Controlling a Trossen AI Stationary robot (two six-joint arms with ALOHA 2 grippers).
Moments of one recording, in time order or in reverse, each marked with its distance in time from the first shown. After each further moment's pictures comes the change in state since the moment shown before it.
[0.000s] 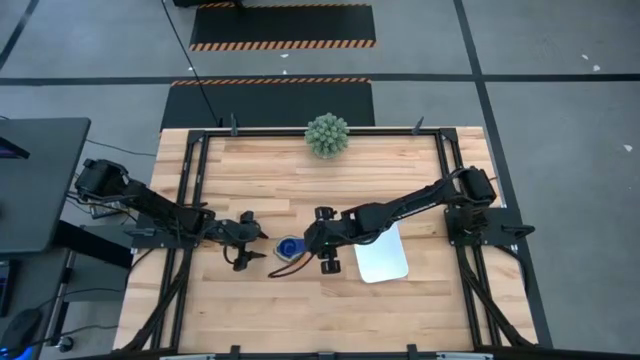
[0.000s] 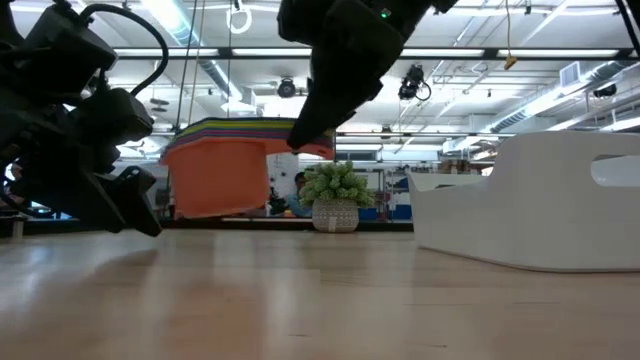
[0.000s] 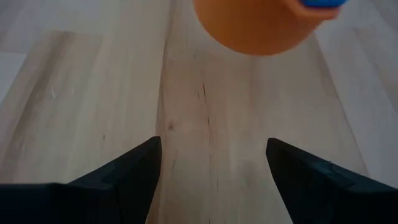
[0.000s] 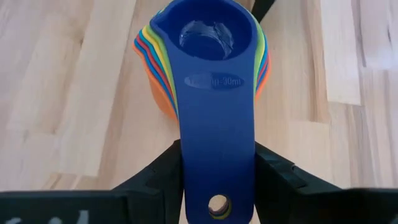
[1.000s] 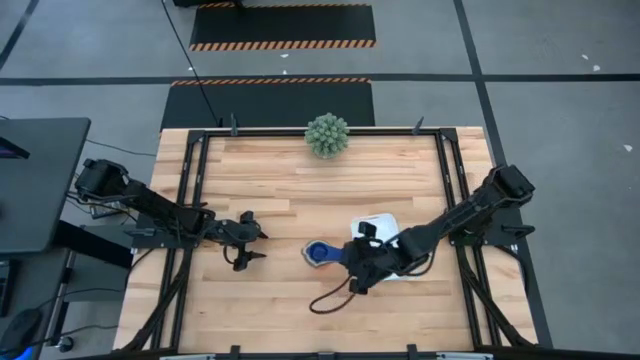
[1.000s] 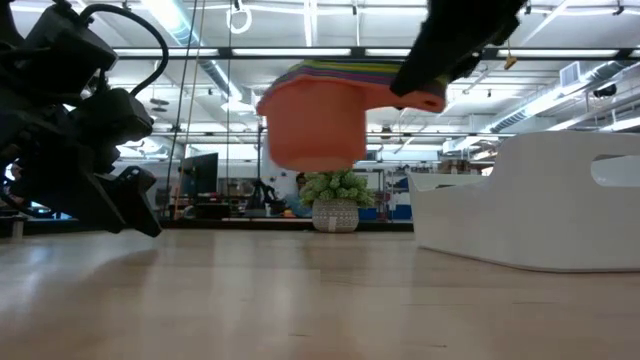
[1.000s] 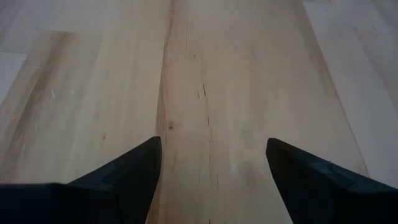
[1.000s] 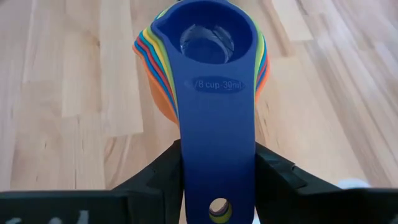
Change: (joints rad) left arm 0.000 0.000 0.000 0.000 0.000 0.002; right arm 0.282 -0.255 -0.264 -0.025 0.359 0.475
